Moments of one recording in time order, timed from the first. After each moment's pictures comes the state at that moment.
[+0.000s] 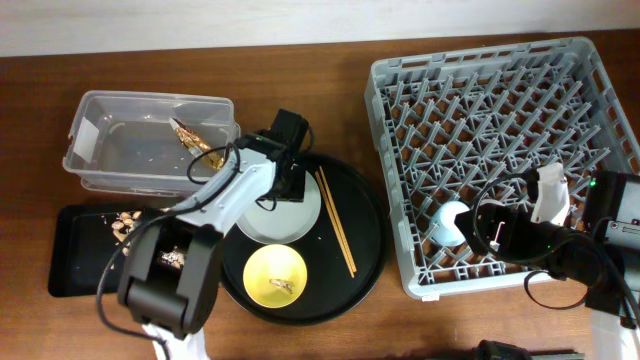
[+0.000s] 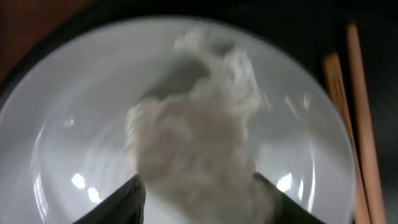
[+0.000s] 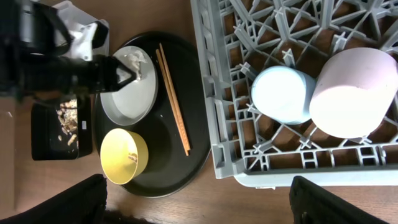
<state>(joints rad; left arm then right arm) -0.43 1.97 1.38 -0.78 -0.07 -0.32 -0.27 0.97 1.24 -1.37 -0.54 0.07</state>
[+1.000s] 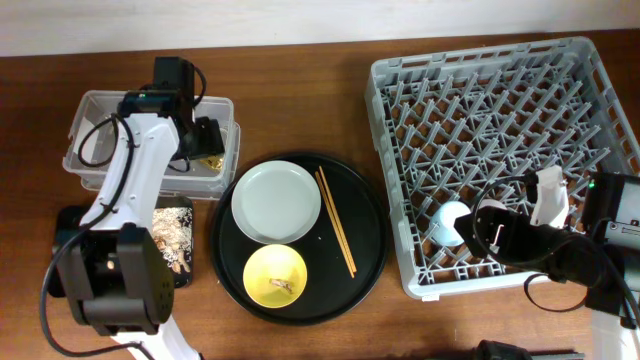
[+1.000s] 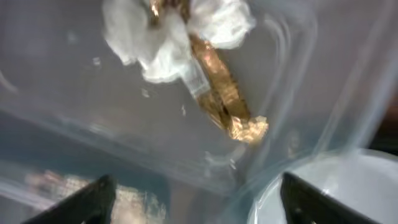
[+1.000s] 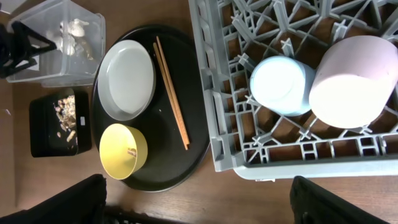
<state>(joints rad) -0.05 1.92 1.65 -1.04 -0.15 -0.23 -0.27 0.97 1.24 -1.40 -0.54 0.07</state>
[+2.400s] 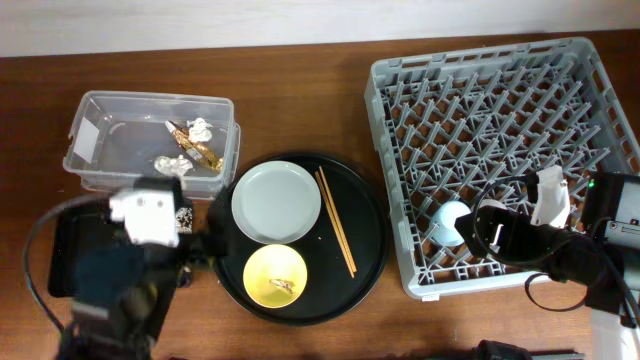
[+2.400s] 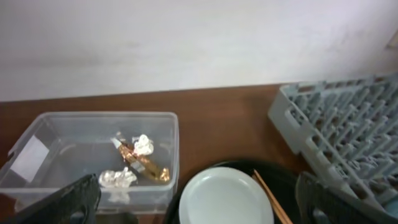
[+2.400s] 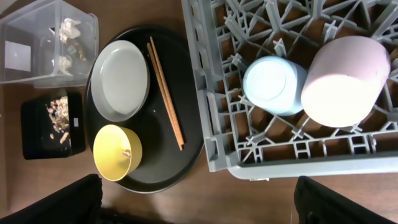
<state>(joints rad) -0.29 0.65 0.99 -0.65 -0.12 -0.10 -0.27 0.97 1.24 -1.40 -0.52 0.07</state>
